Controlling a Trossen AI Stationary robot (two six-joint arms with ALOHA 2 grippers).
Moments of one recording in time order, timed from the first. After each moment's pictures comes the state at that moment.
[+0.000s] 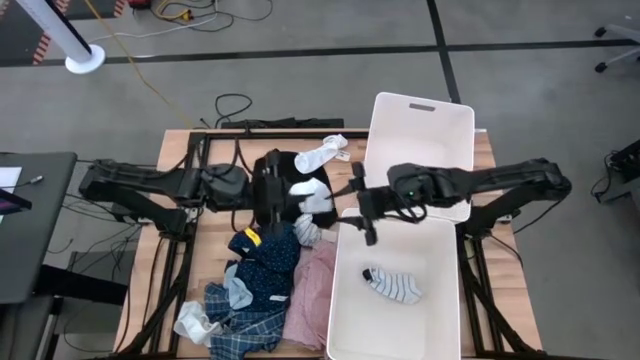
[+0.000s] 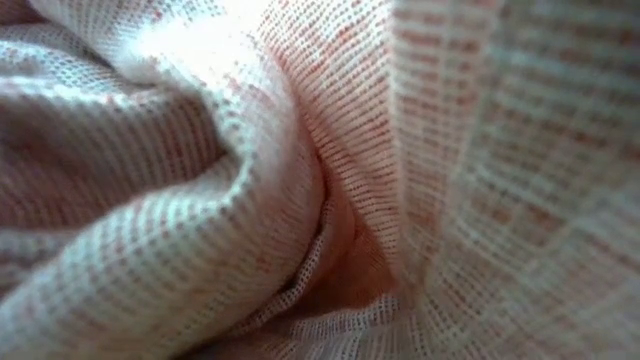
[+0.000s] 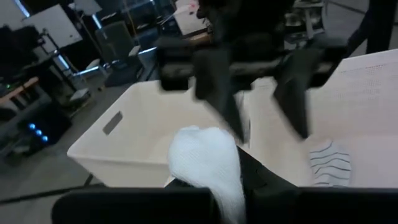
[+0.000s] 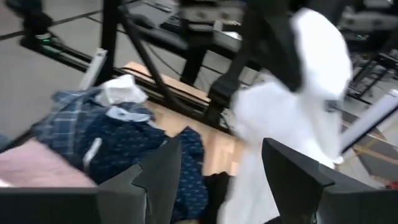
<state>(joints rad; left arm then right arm) -0.18 1.28 1.33 -0.22 -0.37 0.30 0.13 1.35 1.26 -0.15 0.04 -0.35</state>
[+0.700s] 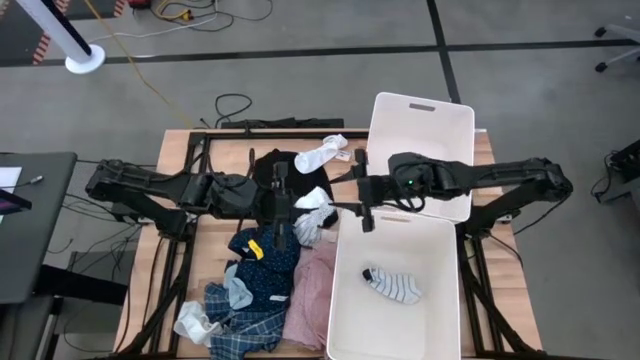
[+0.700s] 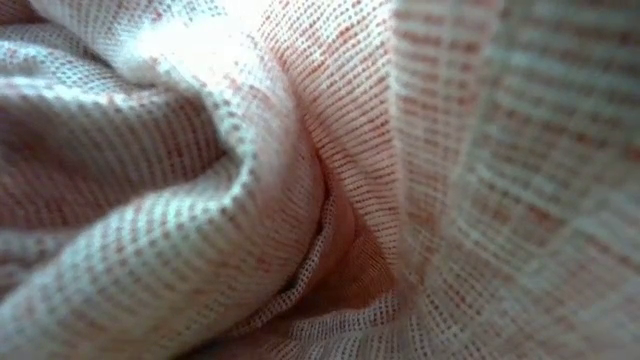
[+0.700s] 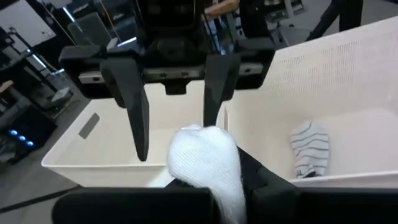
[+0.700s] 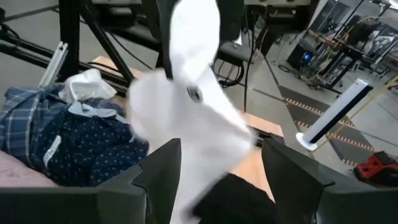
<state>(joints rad) -0.24 1.35 1.43 -0.33 -0.37 0.31 0.05 1.34 1.26 -0.16 0.07 -0.37</state>
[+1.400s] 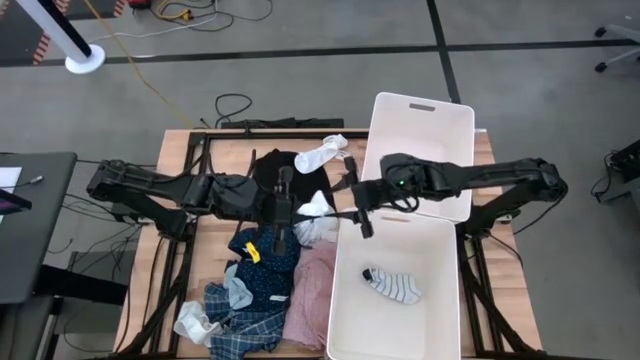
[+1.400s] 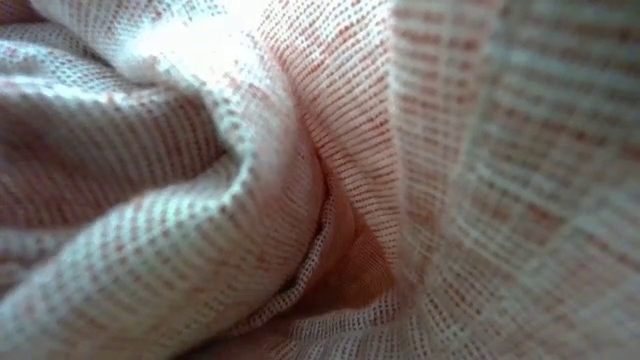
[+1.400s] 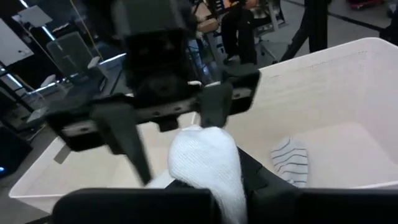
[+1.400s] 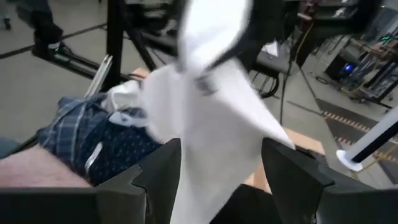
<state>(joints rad) -0.24 1.36 1.43 -0.28 -0.27 0.33 0.04 1.39 1.26 -0.11 -0.10 -0.34</state>
